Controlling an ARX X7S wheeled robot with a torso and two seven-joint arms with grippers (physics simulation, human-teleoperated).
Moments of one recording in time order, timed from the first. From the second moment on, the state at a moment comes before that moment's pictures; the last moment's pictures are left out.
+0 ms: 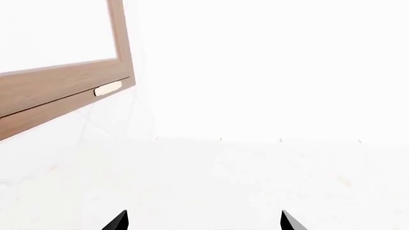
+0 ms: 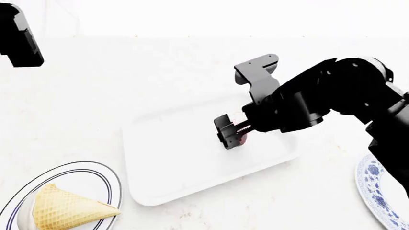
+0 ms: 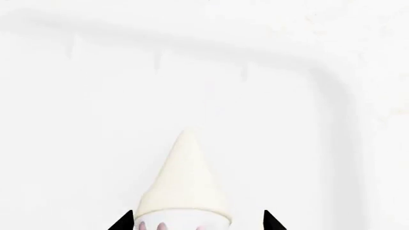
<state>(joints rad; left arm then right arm) -1.48 -1.07 0.41 0.41 -2.07 -1.03 -1.30 1.60 0.45 -1.21 0.39 1.75 1.18 0.46</state>
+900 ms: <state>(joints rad) -1.57 -1.04 0.46 0.33 -2.05 -1.07 -1.31 1.83 0.54 -1.00 -0.06 2.07 1.31 0.45</state>
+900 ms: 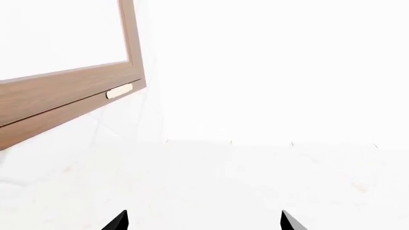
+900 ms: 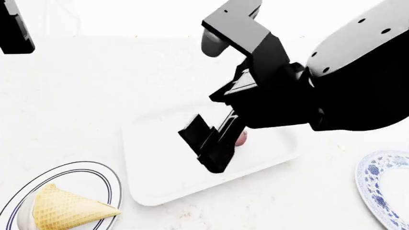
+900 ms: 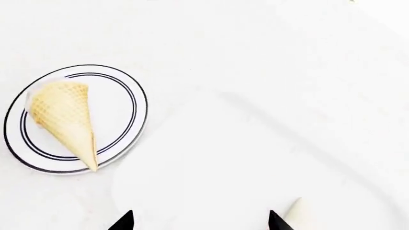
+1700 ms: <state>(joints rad) -1.58 -1.05 0.48 0.37 -2.10 -1.03 -1.36 1.73 0.22 -1.02 -0.12 1.87 1.23 0.26</state>
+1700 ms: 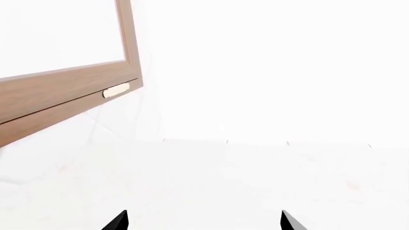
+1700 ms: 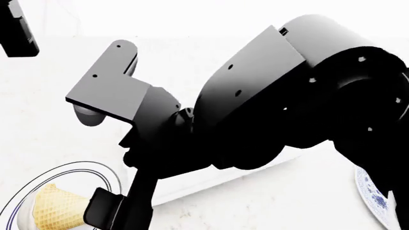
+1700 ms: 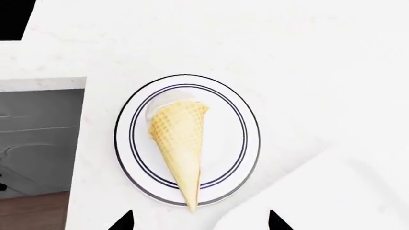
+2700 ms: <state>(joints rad) -1.53 -1.11 0.46 0.42 -2.11 -0.98 -1.34 1.66 0.01 -1.27 0.06 1.54 0.96 0.01</state>
